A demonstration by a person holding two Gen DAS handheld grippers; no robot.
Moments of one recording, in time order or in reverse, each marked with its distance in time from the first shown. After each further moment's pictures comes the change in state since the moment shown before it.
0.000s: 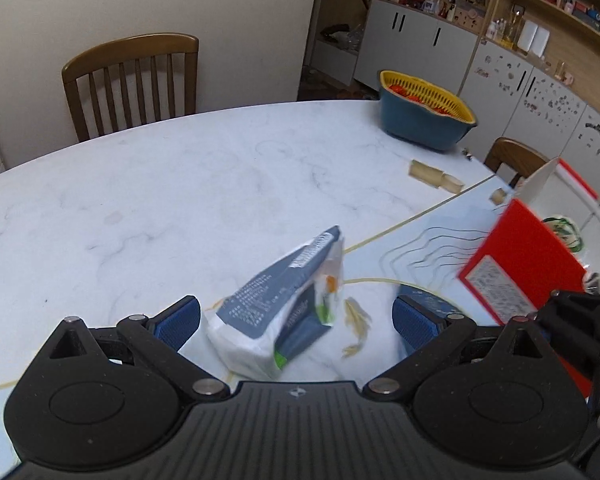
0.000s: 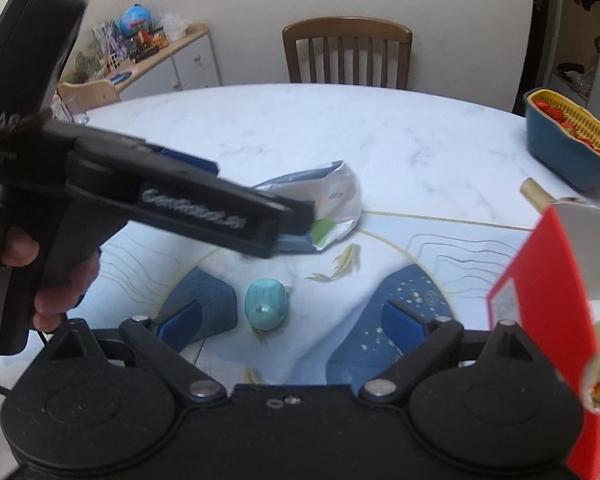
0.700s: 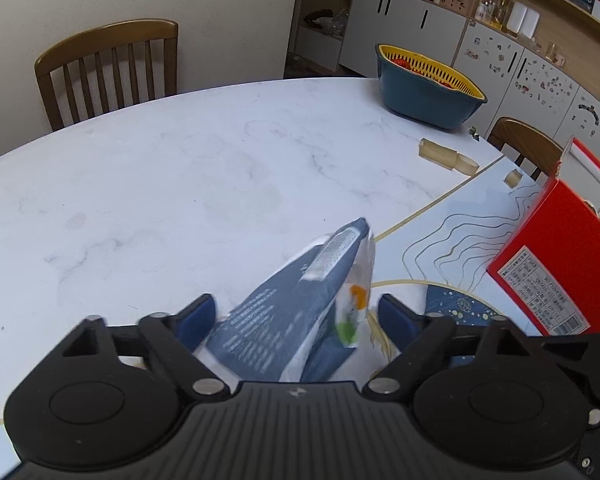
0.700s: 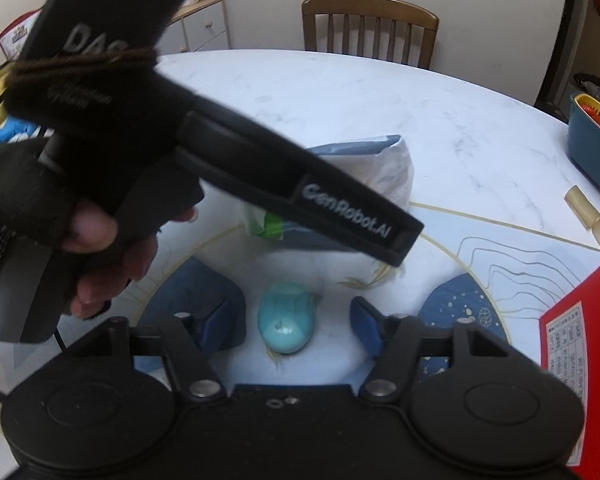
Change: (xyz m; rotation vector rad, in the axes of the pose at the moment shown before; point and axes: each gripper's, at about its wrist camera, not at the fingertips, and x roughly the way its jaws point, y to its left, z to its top) left arm 0.051 0.011 0.003 0.043 0.034 -0.045; right arm 0.044 0.025 -0.002 -0.080 0.062 -0.023
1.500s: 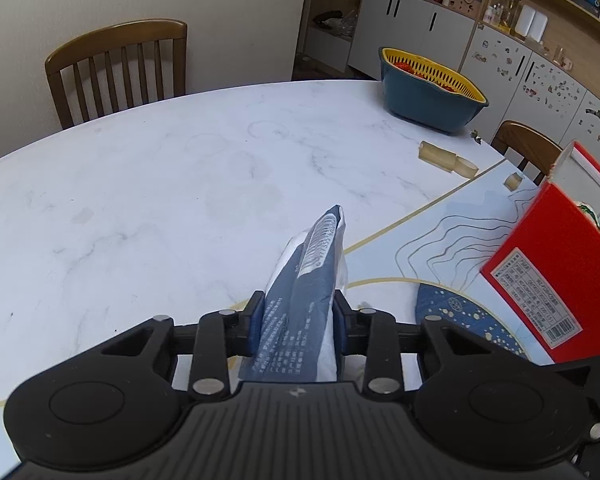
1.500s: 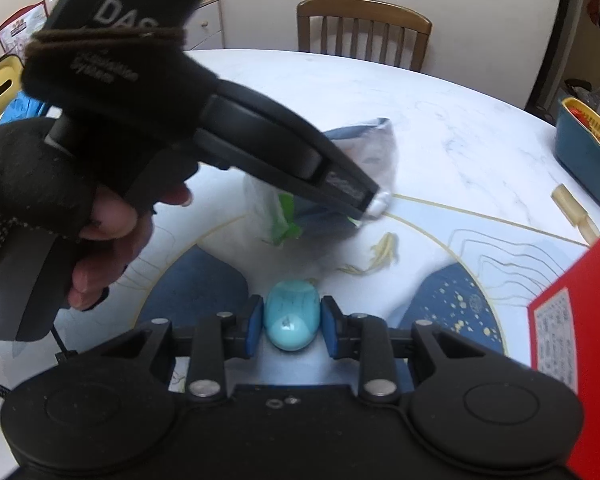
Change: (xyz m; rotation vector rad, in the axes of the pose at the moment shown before) left arm -0.014 -0.009 -0.003 -0.024 -0.003 0.022; right arm -0.018 0.011 -0.015 0.026 -0.012 -0.036
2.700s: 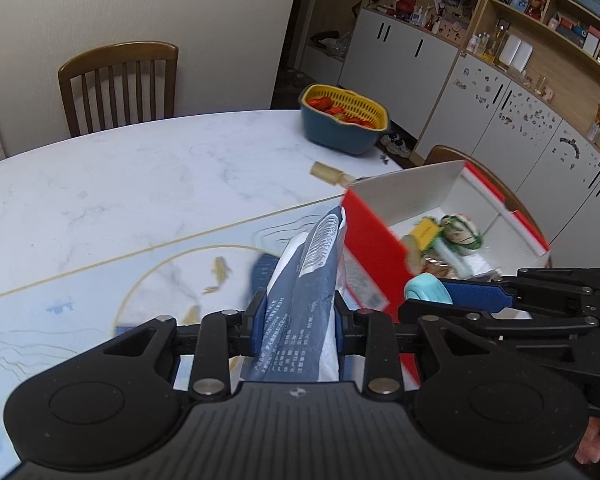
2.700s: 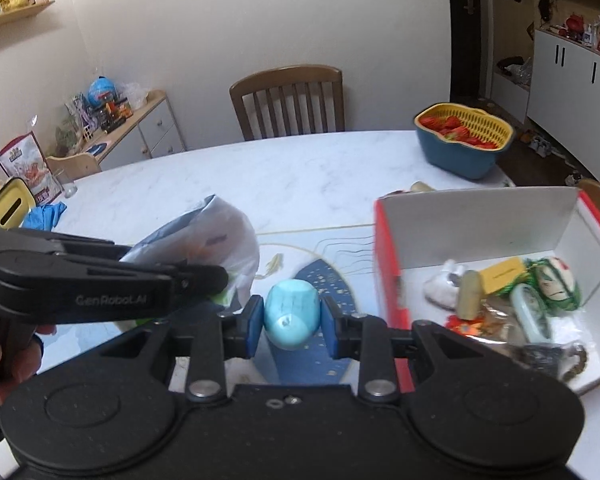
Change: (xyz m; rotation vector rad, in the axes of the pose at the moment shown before) left arm -0.142 -0.131 -0.022 -0.089 -0.039 -0.020; right arm -0.150 -0.112 -0.032 0.236 -0.182 -0.009
